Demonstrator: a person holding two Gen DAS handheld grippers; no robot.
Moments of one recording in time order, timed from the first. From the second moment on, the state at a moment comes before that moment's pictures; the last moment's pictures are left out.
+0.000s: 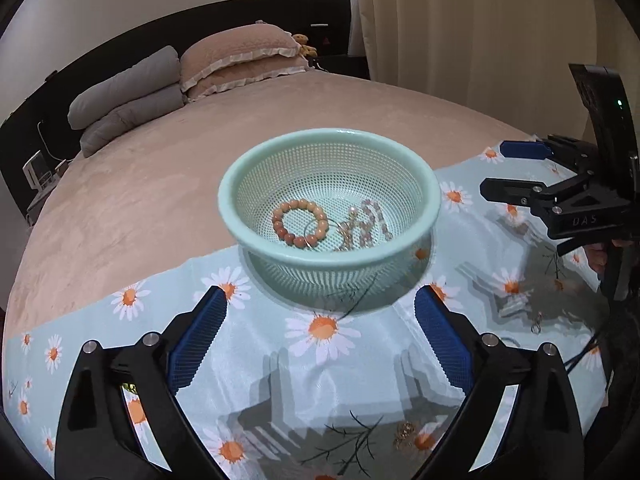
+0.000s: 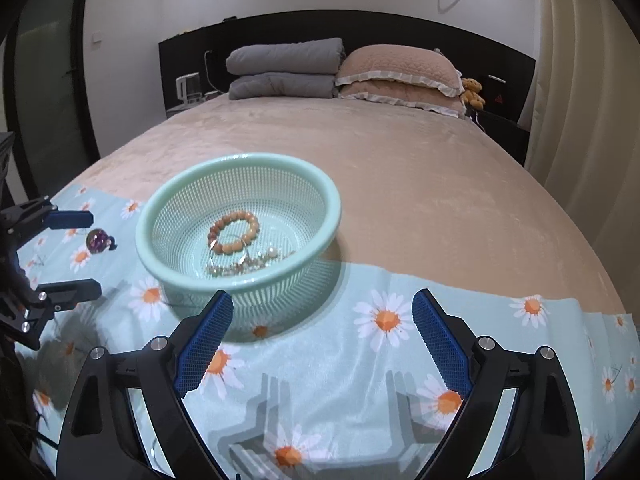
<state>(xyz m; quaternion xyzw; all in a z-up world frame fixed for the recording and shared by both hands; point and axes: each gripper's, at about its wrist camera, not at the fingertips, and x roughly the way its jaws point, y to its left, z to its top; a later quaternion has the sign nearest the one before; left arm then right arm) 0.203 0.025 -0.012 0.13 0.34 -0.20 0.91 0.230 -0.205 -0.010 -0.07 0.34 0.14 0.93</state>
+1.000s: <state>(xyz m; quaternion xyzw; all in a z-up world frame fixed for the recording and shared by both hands) 0.147 0.032 -0.101 0.12 0.40 -0.22 0.88 0.133 -0.240 -0.097 -0.03 0.40 0.19 0.90</state>
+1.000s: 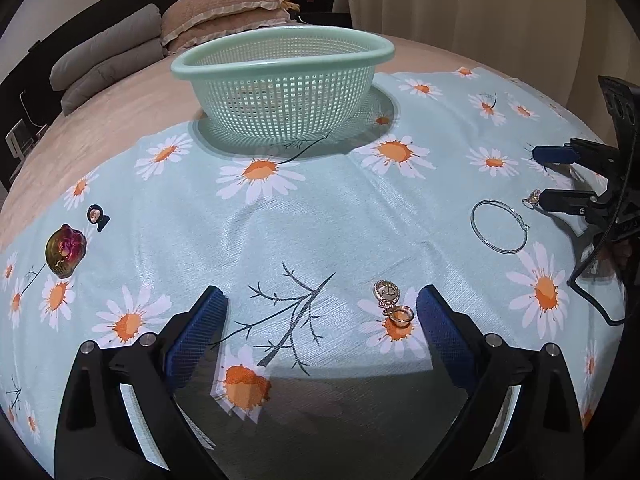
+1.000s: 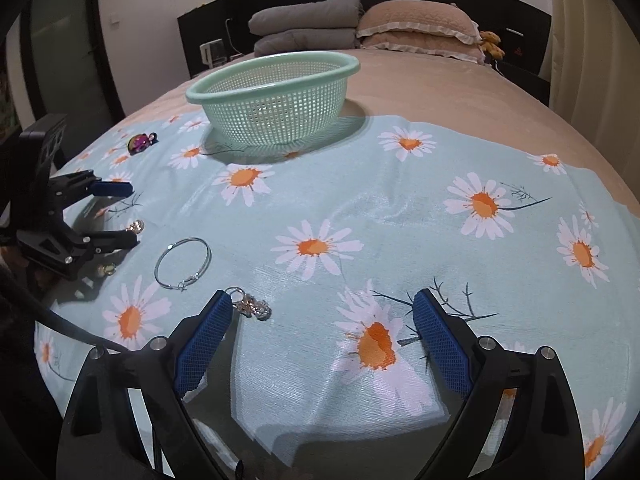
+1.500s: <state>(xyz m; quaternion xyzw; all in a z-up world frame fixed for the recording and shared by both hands) 0.125 0.012 -0.100 0.17 0.34 -0.24 0.90 0.123 -0.214 -0.096 -0.08 0.38 0.18 0.90</state>
